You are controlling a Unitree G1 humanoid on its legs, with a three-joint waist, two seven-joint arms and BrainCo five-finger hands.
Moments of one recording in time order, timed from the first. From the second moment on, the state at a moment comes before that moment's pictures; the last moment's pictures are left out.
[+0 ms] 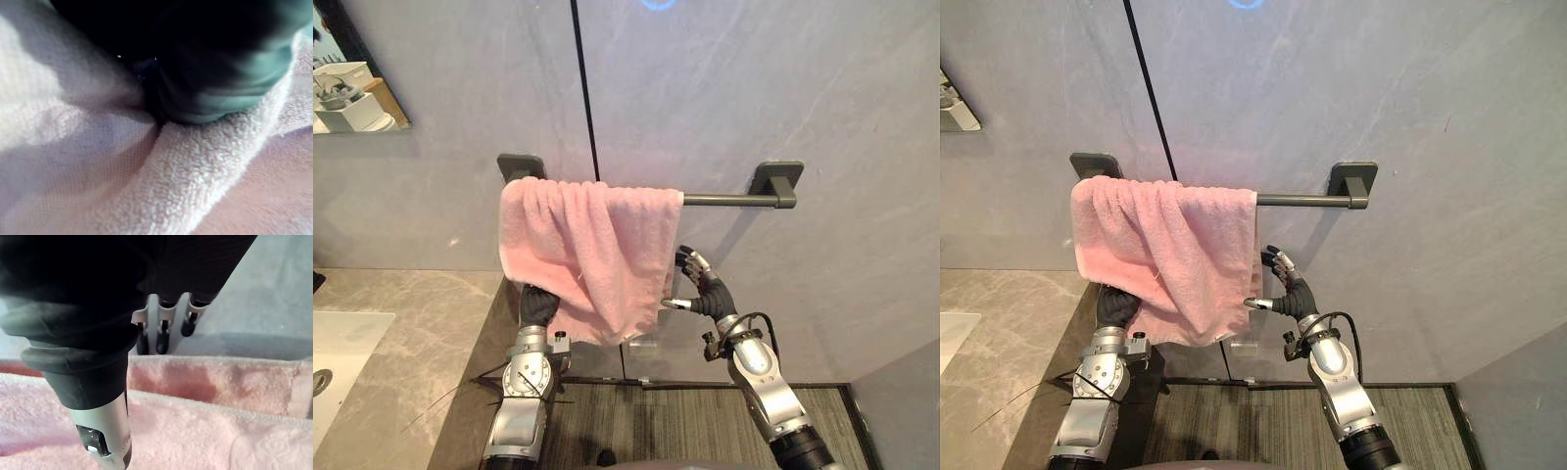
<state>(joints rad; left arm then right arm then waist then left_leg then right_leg) 0.13 0.09 -0.02 -0.05 0.04 -0.19 0.18 -0.05 -0.15 0.28 0.14 0.09 -0.19 0.04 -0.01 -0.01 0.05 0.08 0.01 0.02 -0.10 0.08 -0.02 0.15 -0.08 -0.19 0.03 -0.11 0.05</state>
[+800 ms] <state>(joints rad) 0.13 0.12 -0.13 -0.05 -0.01 -0.19 0.16 -0.17 -0.13 0.46 0.33 0.12 -0.16 0.07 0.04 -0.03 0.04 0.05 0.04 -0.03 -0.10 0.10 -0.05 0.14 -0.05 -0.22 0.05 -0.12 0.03</state>
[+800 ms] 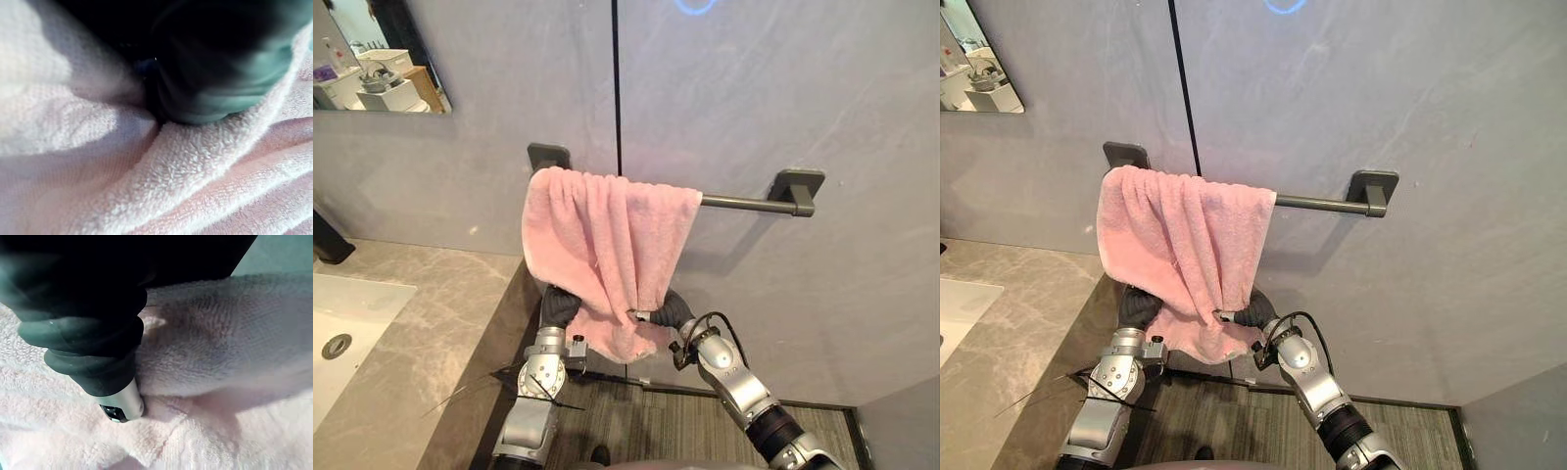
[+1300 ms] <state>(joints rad) 0.13 0.10 -0.09 -0.07 -0.01 -0.19 0.15 -0.12 -0.12 0.24 0.24 0.13 -0.17 0.06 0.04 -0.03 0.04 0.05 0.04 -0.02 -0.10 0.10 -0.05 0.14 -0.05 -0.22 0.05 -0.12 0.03</state>
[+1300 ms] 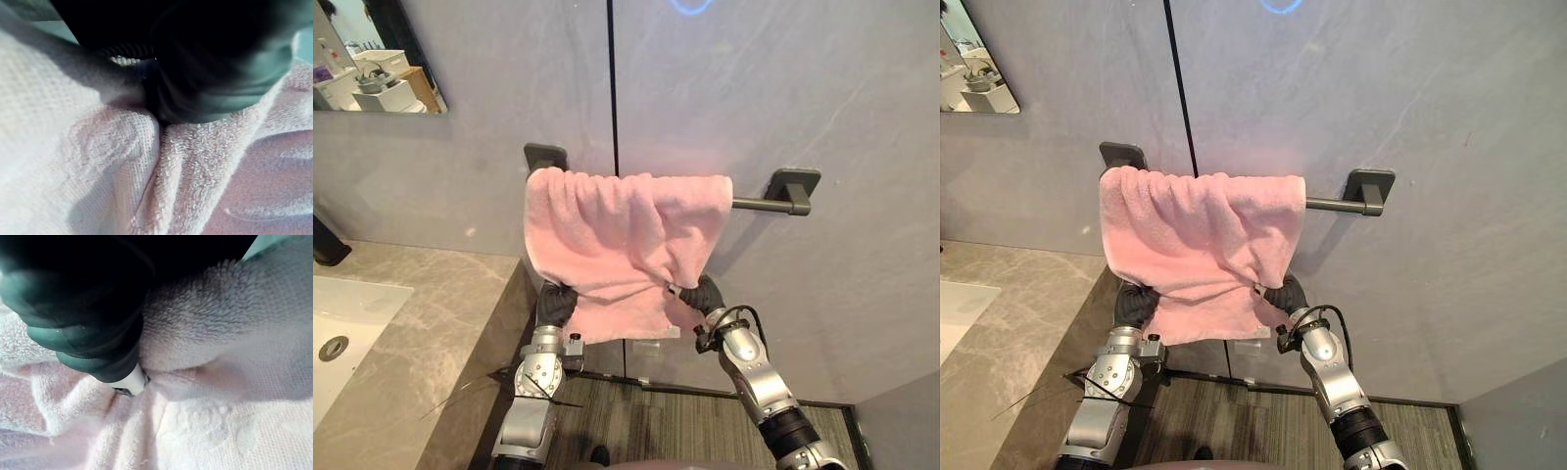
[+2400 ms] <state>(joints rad) 0.14 0.02 -0.13 0.01 -0.04 -0.18 0.09 -0.04 -0.01 0.08 0.21 0.11 -0.17 0.02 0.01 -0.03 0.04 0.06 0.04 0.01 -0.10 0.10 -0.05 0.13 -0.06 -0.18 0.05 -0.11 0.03</state>
